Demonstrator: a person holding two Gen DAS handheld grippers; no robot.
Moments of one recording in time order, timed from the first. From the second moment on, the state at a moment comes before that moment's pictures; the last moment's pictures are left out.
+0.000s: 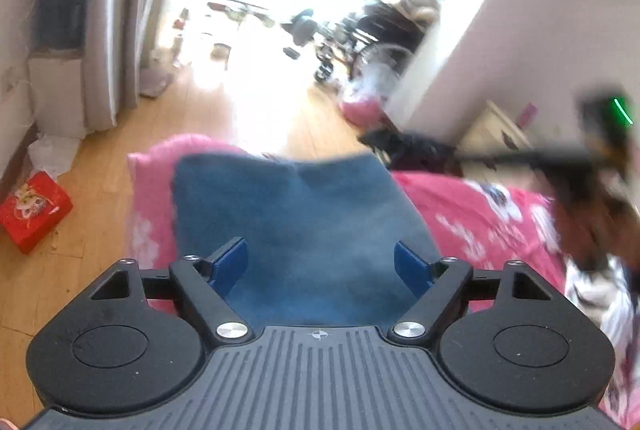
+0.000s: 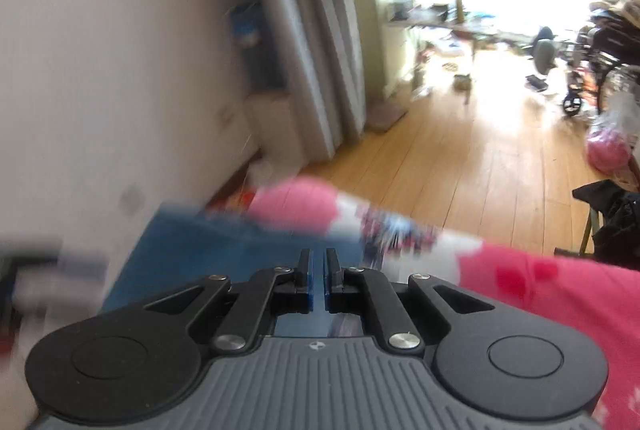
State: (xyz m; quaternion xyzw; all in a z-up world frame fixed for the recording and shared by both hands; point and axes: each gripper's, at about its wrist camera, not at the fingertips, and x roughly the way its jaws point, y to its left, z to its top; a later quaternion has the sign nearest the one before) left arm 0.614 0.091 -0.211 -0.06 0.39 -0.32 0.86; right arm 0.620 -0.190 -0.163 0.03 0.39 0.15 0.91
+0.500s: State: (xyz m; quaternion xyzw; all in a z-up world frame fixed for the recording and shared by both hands) left arm 0.650 0.085 -0.233 -0.10 0.43 -0.23 0.87; right arm 0.543 -0.161 -0.167 0.03 0.39 0.14 0.91
